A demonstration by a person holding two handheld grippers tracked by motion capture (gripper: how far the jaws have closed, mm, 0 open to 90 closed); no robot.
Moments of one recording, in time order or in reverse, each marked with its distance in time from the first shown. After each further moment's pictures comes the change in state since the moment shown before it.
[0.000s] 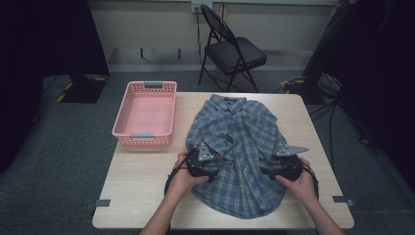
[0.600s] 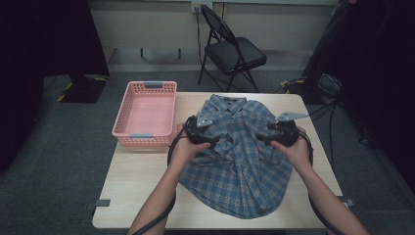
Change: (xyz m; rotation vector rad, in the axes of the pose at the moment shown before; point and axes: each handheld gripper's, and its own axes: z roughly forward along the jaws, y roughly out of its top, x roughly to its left) left arm 0.051 0.066 -0.013 -0.138 0.071 -0.065; right arm -0.039 0.087 0.003 -0.125 -0.001 0.032
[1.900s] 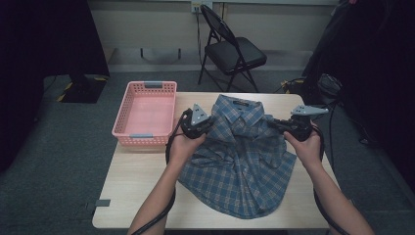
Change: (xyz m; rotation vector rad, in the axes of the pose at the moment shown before) left arm 0.013 0.028 -0.024 -0.187 0.077 0.057; right arm -0.014 0.022 -0.038 -0.156 0.044 0.039
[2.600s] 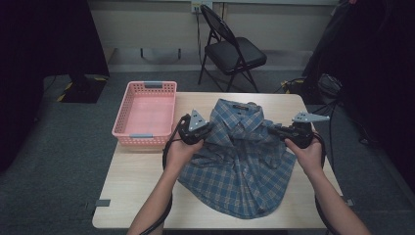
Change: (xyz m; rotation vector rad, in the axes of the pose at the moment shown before) left arm -0.009 -0.011 -0.011 0.026 -0.032 0.007; right arm 0.006 -0.019 -0.007 0.001 0.024 0.015
